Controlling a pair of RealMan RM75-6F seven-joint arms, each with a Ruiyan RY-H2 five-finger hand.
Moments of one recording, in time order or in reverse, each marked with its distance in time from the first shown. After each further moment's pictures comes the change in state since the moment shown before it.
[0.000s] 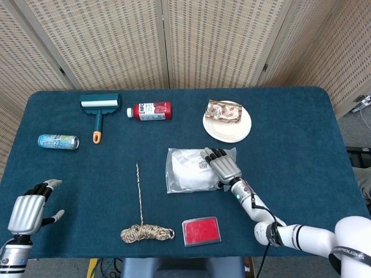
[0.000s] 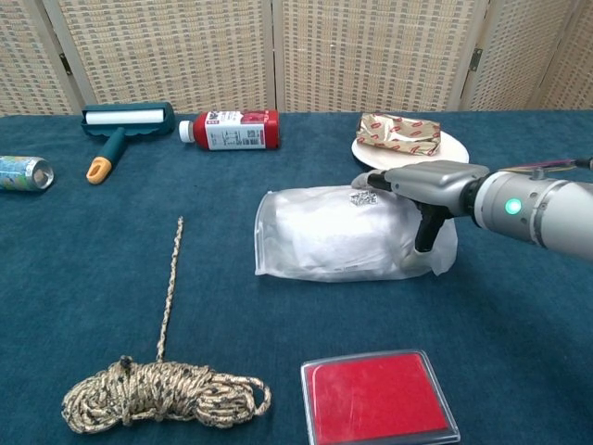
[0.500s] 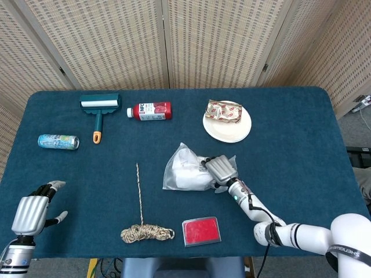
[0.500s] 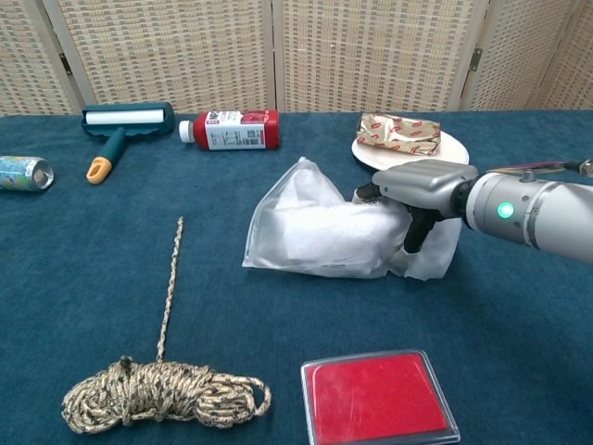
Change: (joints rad) left arm -0.005 -0.006 0.007 -0.010 0.011 -0.013 -0.007; right arm 0.021 0.002 -0.042 0.009 -0.083 0.016 0.038
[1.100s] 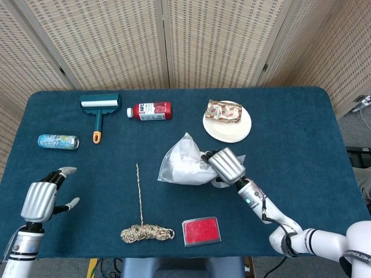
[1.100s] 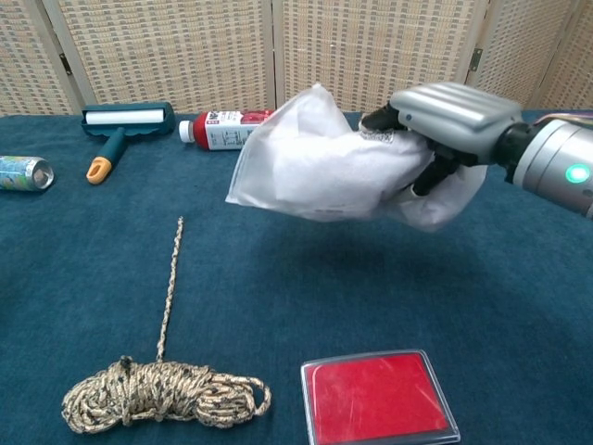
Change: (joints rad) left arm -0.080 0.002 -0.082 -0.076 0.019 -0.015 -0.055; right arm -0.093 0.064 -0.031 0.012 -0.482 0.347 0.319
